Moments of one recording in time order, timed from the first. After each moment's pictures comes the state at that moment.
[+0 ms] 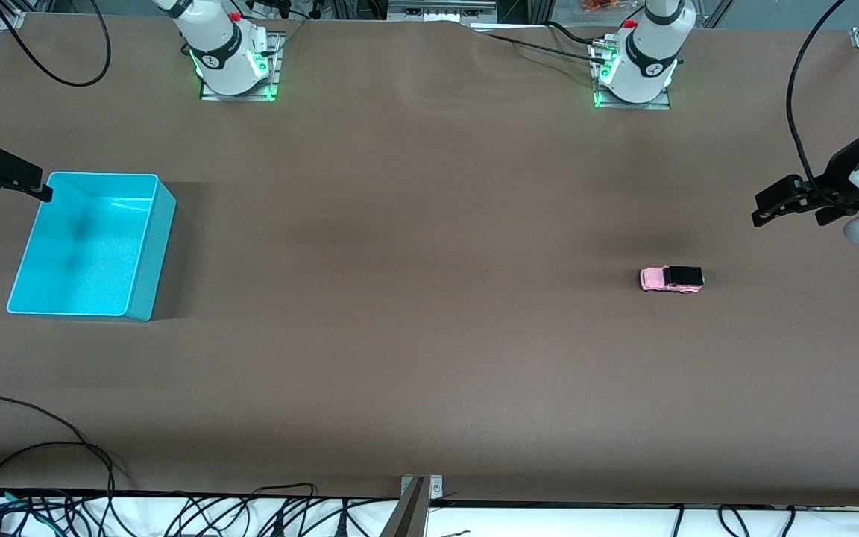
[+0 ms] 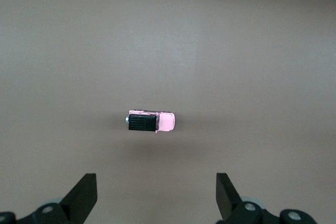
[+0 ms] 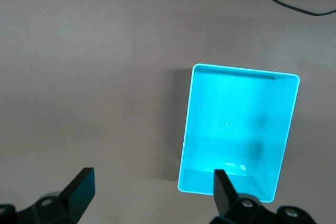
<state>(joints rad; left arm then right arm) -0.11 0.10 0.11 -1.52 -0.04 1.61 -0.05 -0.03 0.10 -0.07 -1.50 0.05 1.57 -0.18</state>
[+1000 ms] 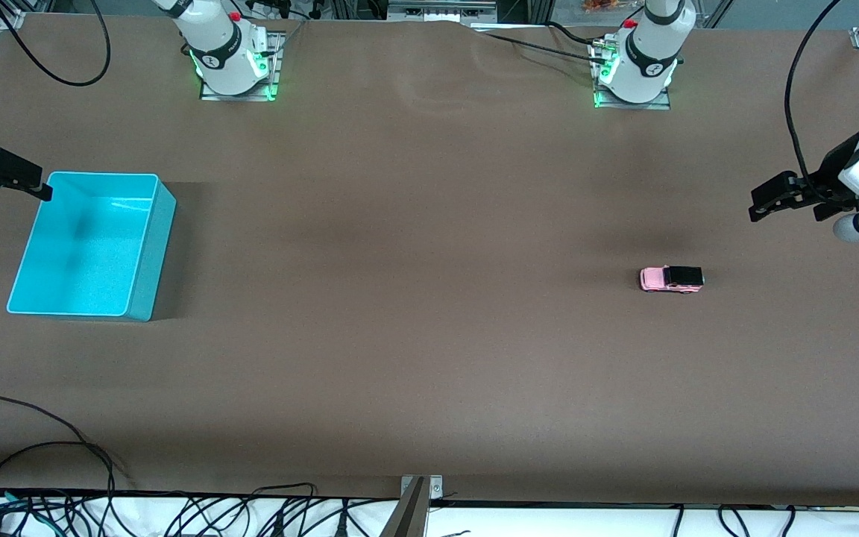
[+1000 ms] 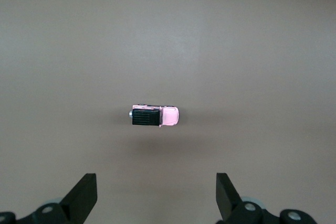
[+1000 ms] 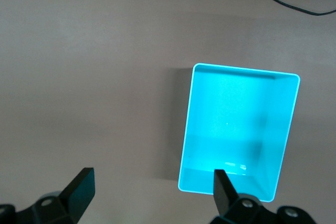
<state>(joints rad) -0.12 0.10 0.10 -1.52 -0.02 1.59 -0.05 -0.03 0.10 -0.07 -1.50 0.05 1.57 -0.18</state>
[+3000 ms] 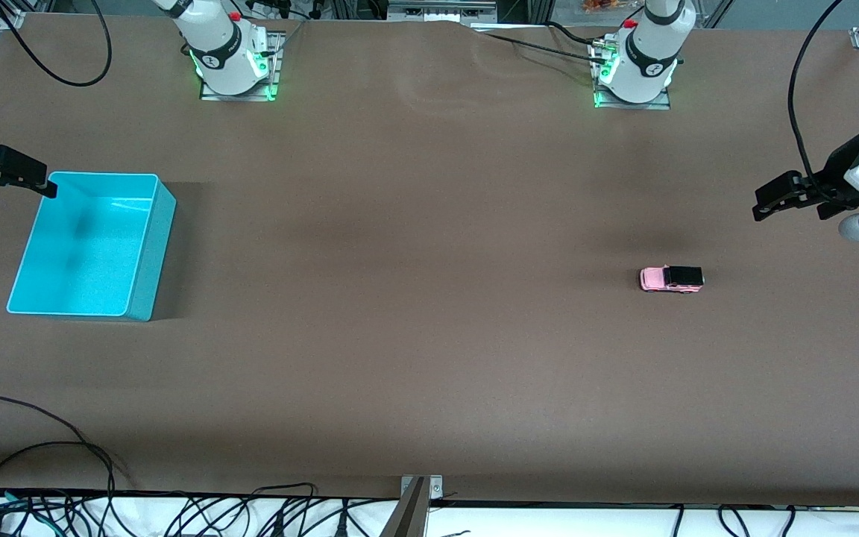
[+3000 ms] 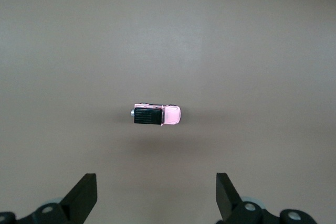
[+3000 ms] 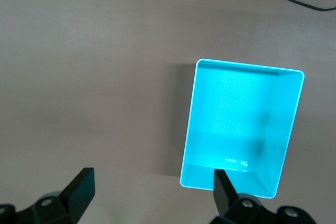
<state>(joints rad) -0.11 0.10 0.10 -1.52 -0.02 1.59 -0.05 -0.03 0.10 -0.07 -1.50 0.05 1.55 -0.18</state>
